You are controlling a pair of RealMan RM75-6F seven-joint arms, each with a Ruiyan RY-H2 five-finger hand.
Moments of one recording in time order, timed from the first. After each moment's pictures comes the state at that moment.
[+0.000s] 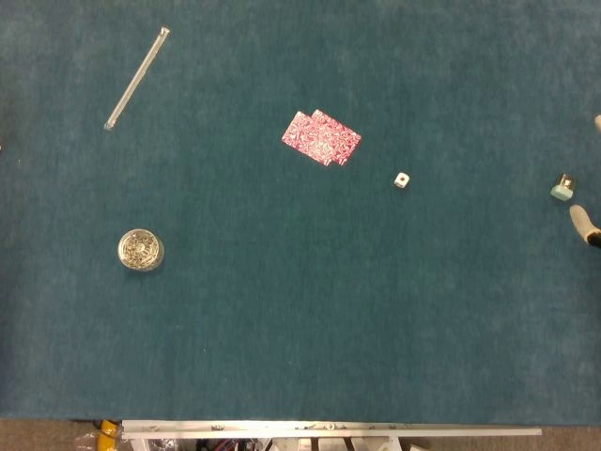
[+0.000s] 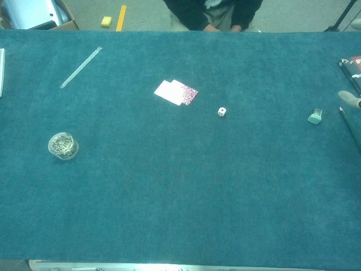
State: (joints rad) left arm -0.05 -1.17 -0.03 -1.42 1.53 1.55 -0.18; right arm 0.16 -1.30 0.11 -1.86 -1.41 1.48 -0.40
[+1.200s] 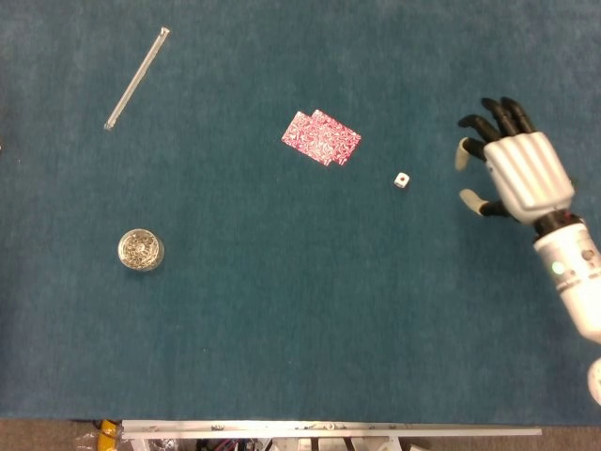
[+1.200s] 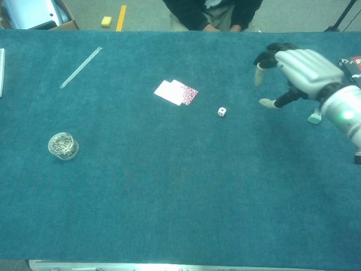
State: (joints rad) left arm -0.03 -1.16 -0.03 -1.42 1.54 1.58 -0.20; right arm 0.50 -1.43 0.20 -1.72 -1.15 1.05 -0.49
